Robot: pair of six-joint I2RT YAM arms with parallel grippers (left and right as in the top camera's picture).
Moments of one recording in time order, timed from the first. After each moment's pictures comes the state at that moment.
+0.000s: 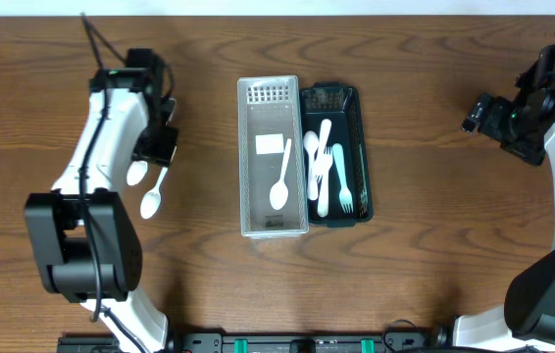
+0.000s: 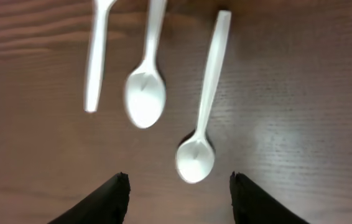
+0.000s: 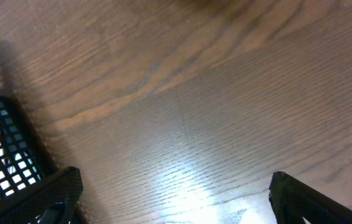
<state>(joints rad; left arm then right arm) 0.01 1.89 1.51 -1.16 -0.19 0.21 -0.26 1.68 1.48 -1.03 -0.08 0.26</state>
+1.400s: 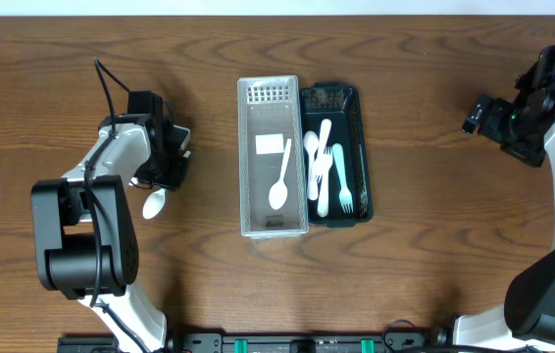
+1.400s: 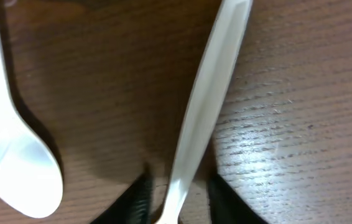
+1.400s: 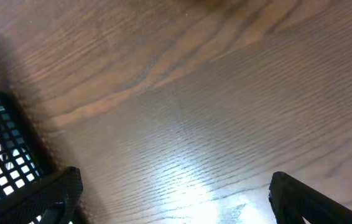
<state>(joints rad) 0.05 1.92 1.18 -0.78 -0.01 0.32 -0.26 1.68 1.48 -1.05 -0.08 0.26</state>
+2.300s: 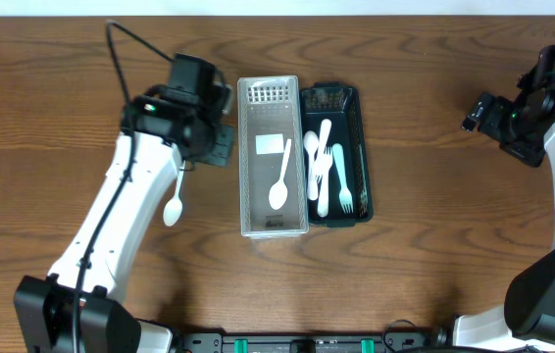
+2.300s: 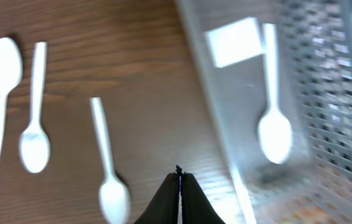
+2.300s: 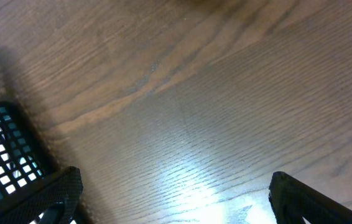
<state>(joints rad) -0.28 1.59 1.41 -1.04 0.02 -0.01 -0.26 1.68 1.48 -1.04 -0.08 0.31</state>
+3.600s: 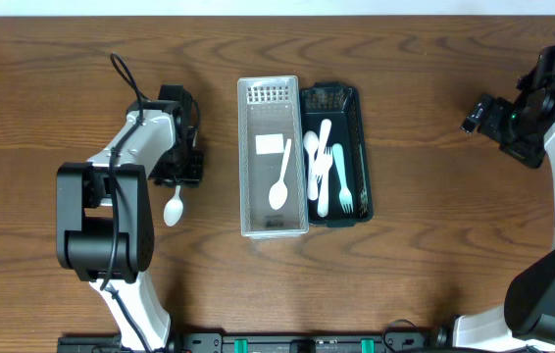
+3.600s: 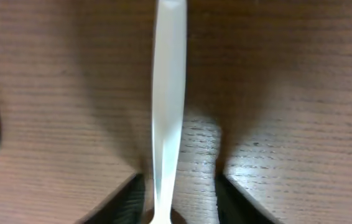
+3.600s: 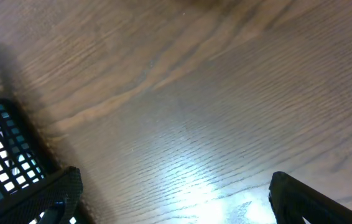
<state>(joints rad) -0.06 2.00 1.30 -0.95 -0.07 -0.04 -0.26 1.68 1.48 -1.05 -0.08 0.31</state>
